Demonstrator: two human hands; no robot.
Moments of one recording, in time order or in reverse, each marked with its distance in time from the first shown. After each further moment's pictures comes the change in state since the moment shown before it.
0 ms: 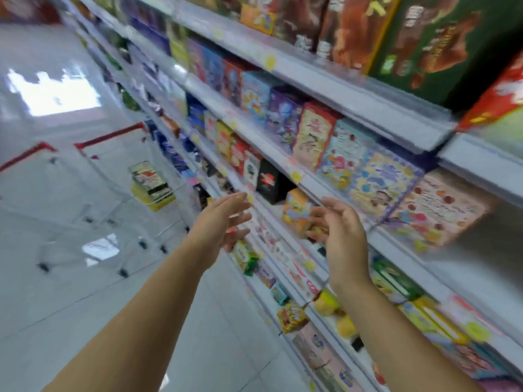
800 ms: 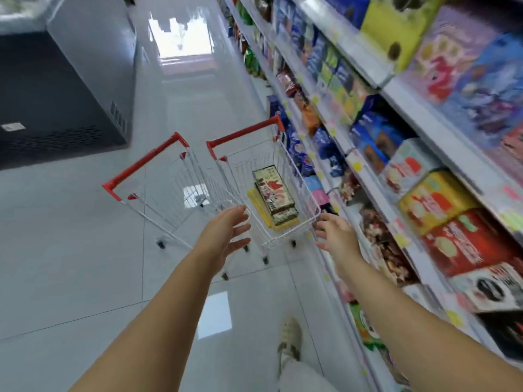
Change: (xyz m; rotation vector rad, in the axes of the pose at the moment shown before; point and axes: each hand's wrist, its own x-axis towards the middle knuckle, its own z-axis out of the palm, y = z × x) left_hand 0.267 0.119 -0.421 -0.118 0.472 -0.145; right_hand 0.224 0.154 0.540 -0.251 -0.450 0.445
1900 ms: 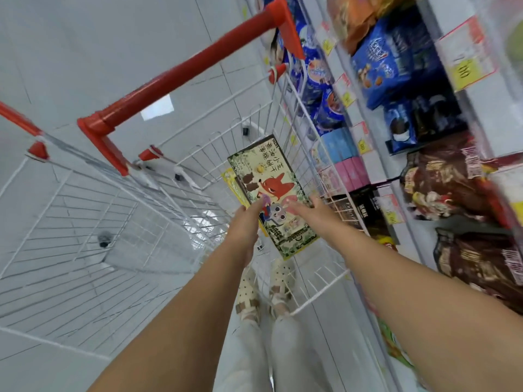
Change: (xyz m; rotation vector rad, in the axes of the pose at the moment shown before) left_hand 0.480 -0.087 0.044 0.105 0.105 -0.608; right_hand 0.412 0.063 0.161 -0.553 -0.260 0.494
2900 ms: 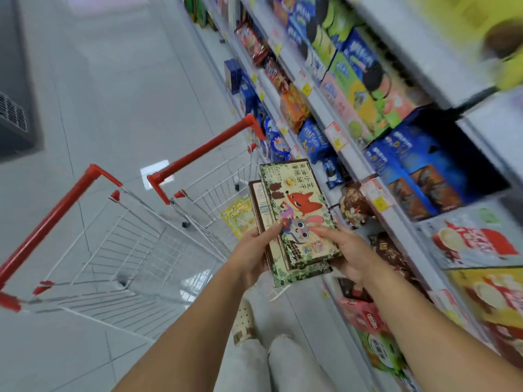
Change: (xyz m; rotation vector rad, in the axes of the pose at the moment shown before) left_hand -0.205 0.000 0.002 -0.030 -0.458 0.214; right_hand -0.219 0.027 -0.076 0.773 -0.089 -0.210
